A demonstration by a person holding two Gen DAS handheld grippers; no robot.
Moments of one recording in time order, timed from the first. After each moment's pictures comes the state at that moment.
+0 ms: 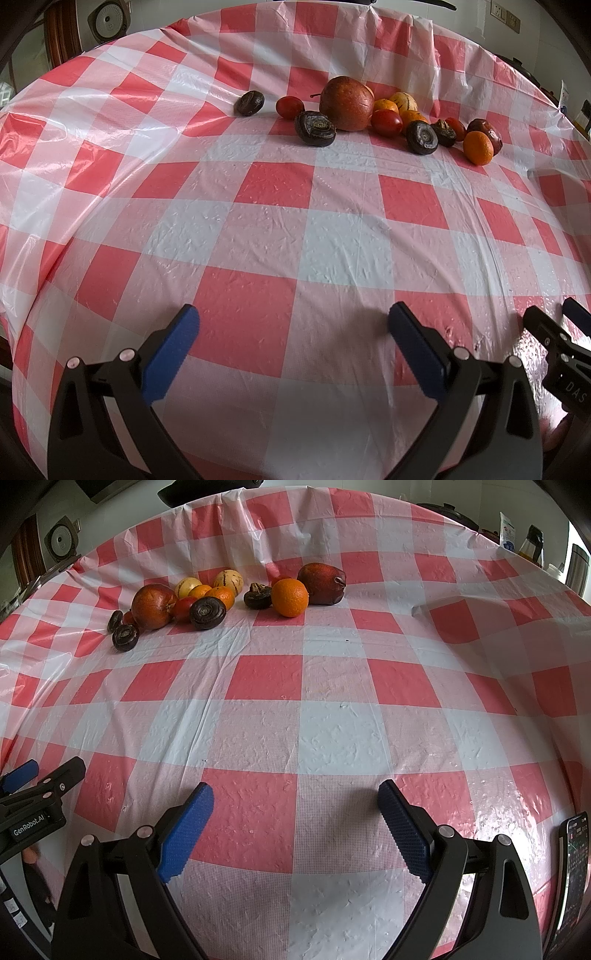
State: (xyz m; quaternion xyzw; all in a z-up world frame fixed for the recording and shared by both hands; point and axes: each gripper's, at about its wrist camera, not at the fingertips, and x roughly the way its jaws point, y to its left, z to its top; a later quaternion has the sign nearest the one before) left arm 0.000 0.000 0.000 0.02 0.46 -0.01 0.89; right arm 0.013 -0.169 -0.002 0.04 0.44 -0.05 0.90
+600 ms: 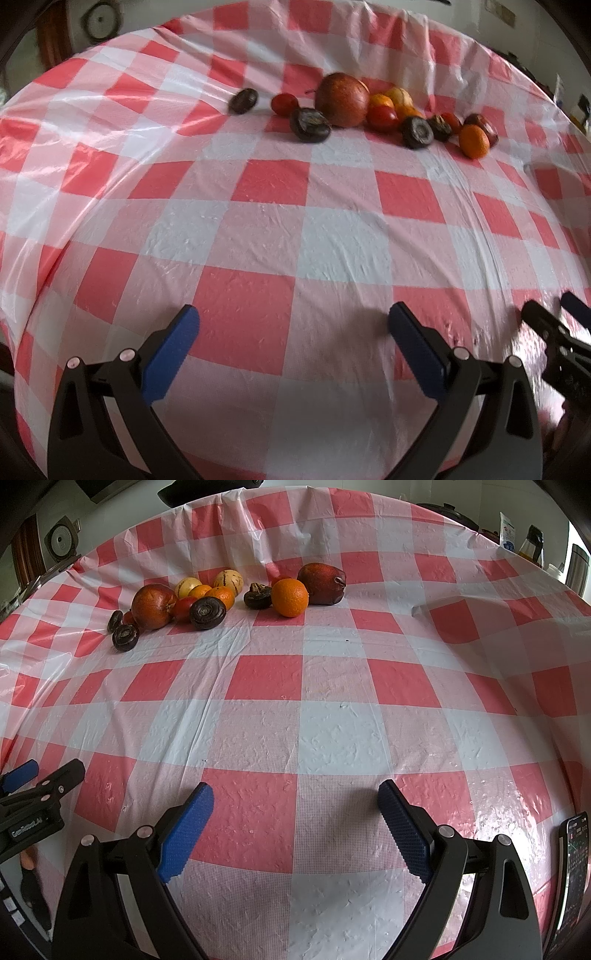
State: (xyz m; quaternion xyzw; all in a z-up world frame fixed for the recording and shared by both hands) left arm 0.005 0.002 0.002 0.03 0.47 -0.03 0.88; right arm 0.014 -0.169 -0.002 0.03 0.44 -0.05 0.90
